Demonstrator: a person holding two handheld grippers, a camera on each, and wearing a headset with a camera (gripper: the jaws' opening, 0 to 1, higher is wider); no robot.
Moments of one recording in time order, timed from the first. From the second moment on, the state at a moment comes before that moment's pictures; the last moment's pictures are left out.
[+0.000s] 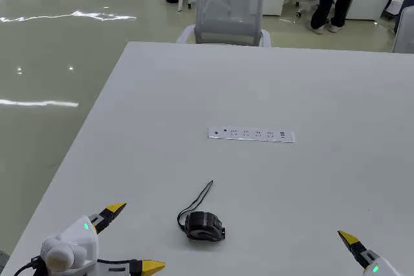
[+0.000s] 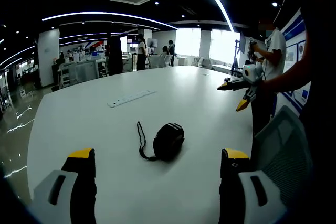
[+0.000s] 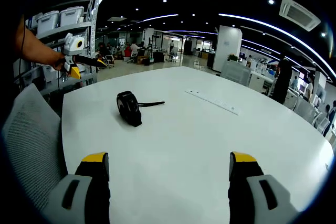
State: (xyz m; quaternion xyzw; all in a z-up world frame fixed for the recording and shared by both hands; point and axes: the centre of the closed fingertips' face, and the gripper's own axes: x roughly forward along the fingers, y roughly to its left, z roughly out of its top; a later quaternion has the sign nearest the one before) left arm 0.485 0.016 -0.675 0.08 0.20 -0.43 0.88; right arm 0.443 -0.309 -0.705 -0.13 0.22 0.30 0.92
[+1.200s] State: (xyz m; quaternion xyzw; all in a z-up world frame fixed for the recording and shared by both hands) left arm 0.513 -0.027 -0.688 0.12 0.21 -0.47 0.85; right arm 0.478 -0.271 -0.709 -0.15 0.22 0.35 0.90
